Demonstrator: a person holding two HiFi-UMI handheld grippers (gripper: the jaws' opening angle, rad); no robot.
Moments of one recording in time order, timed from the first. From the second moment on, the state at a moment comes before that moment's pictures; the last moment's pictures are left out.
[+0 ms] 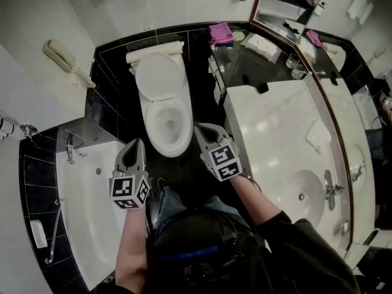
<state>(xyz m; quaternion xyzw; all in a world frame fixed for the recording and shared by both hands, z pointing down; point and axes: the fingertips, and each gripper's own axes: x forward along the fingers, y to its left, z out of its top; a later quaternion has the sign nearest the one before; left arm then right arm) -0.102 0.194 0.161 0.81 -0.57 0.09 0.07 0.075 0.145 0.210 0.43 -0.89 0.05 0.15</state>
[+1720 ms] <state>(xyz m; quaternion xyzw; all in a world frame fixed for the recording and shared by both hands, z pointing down) -0.123 0.051 0.494 0.84 -0.51 0.18 0.06 0.061 0.032 0.687 0.46 -0.74 0.44 0.21</state>
